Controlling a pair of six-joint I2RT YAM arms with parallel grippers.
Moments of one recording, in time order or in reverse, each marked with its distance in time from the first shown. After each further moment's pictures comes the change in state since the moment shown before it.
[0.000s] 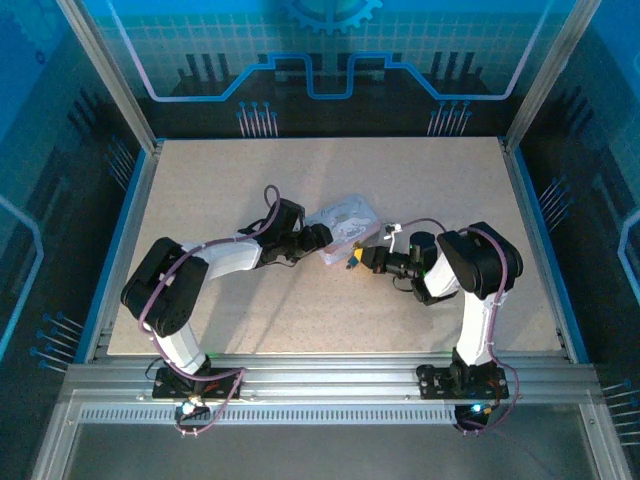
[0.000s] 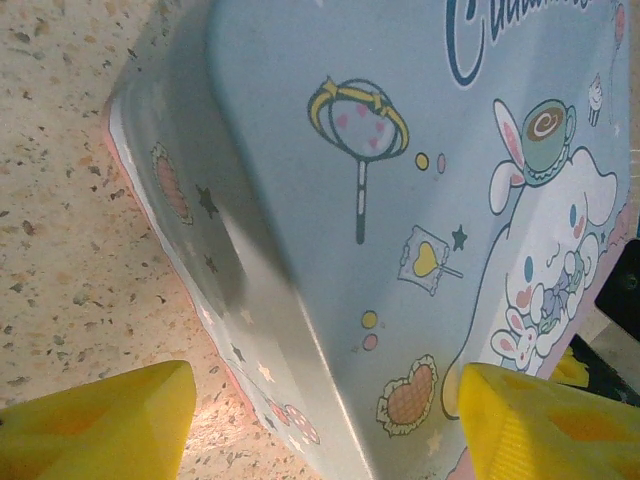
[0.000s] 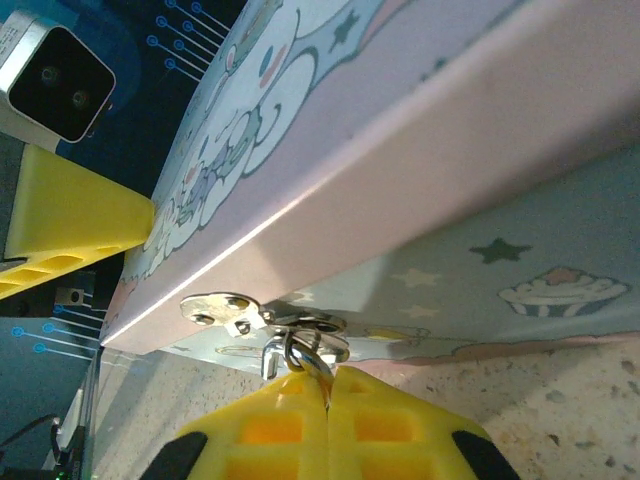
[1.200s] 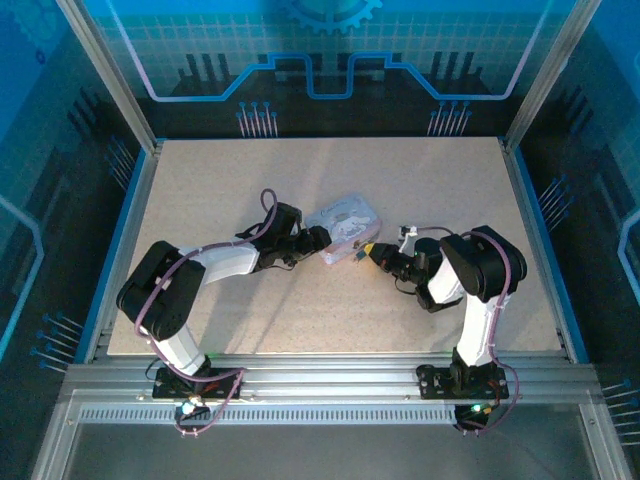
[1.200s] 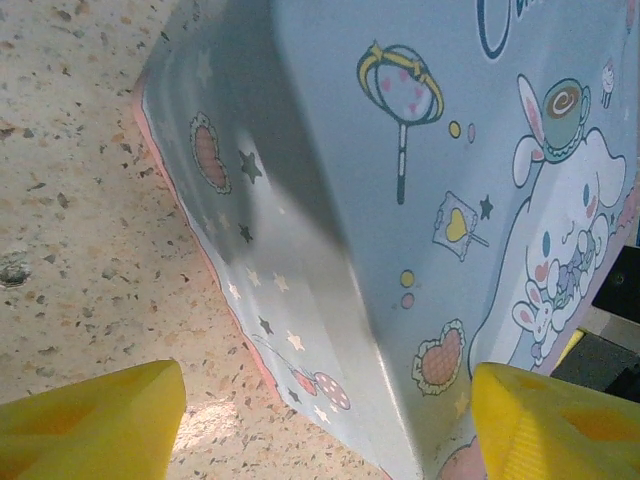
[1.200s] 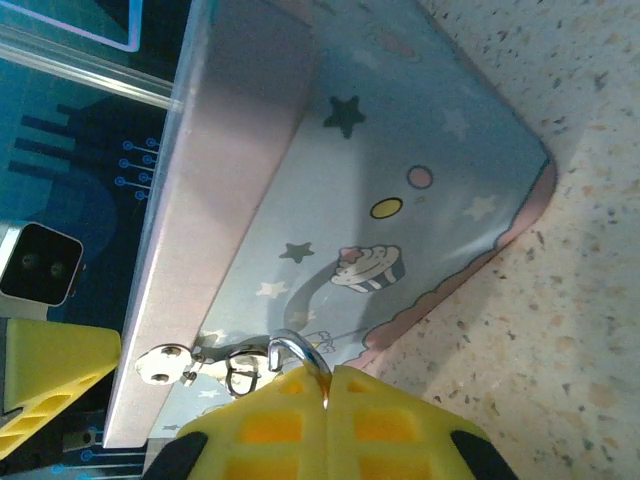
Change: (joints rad) left arm -0.002 -0.032 -0.048 0.021 -0.015 -0.022; right arm -0.008 -0.035 -0.083 0.073 0.212 0.303
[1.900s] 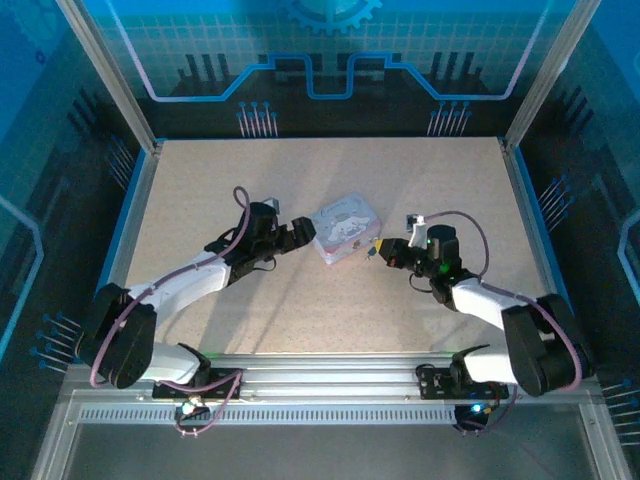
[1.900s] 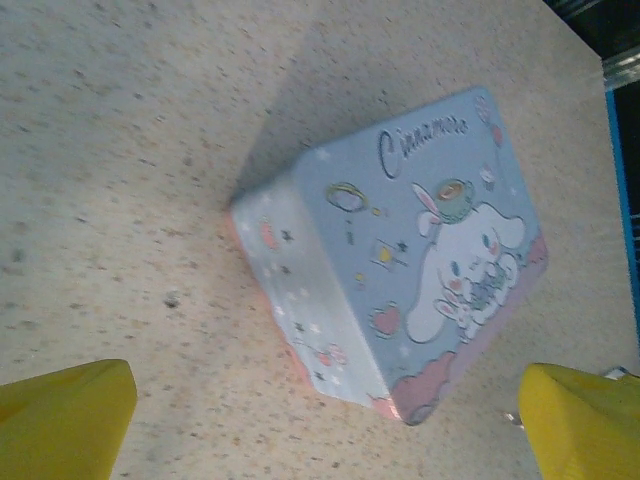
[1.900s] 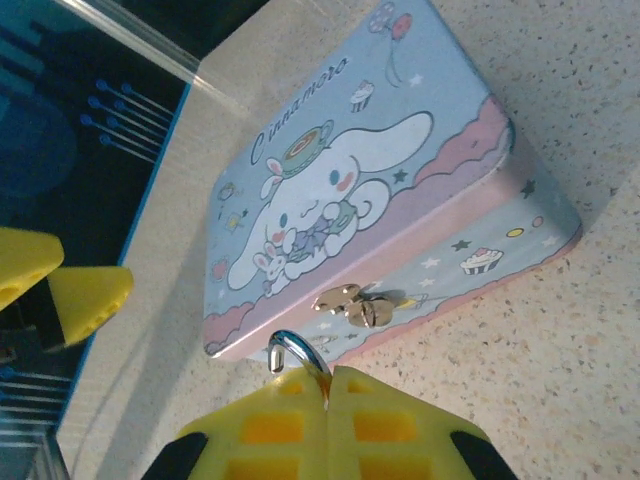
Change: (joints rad) left arm 0.034 -0.329 -0.101 -0.099 -0.205 0.125; right arm -0.009 -0.669 0.051 -0.858 0.038 -0.370
